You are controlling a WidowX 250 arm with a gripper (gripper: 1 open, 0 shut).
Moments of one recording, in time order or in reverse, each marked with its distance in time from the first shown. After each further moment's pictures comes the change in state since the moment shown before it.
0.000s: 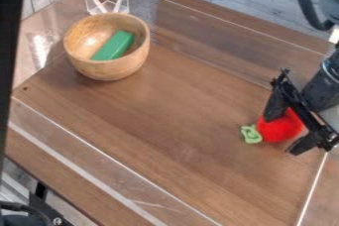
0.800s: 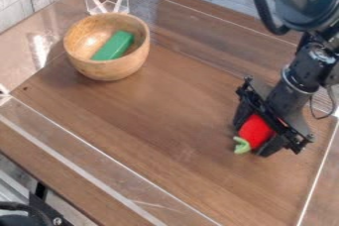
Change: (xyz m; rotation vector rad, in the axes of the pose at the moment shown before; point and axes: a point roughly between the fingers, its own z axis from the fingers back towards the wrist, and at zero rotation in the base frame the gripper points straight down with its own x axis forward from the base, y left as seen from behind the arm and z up) arm -0.021 0.011 -0.020 -0.006 -0.028 0.135
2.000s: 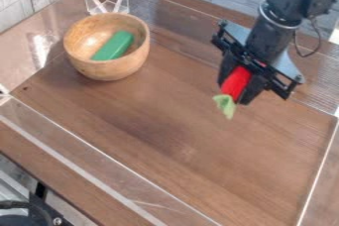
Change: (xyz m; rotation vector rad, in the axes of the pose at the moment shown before) arm -0.033 0.035 0.062 0.017 0.002 0.155
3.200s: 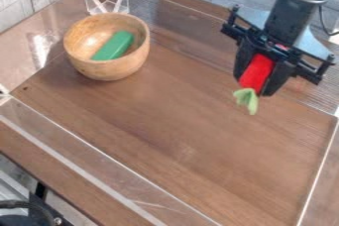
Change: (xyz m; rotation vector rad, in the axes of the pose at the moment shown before) arm -0.012 -0.017 0.039 -0.066 -0.034 0.162
